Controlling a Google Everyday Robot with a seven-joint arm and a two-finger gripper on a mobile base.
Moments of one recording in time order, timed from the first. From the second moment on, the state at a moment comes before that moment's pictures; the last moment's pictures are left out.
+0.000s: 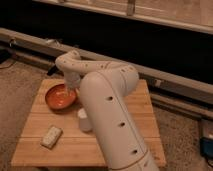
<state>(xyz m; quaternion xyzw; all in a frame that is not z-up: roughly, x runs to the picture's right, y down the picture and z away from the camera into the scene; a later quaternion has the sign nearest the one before) -0.187 0.044 0.916 -0.30 0.22 0.59 0.72</state>
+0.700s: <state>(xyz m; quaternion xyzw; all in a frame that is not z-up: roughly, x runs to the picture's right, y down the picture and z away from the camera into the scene) -0.187 0.056 0.934 -0.31 0.22 0.59 0.71</state>
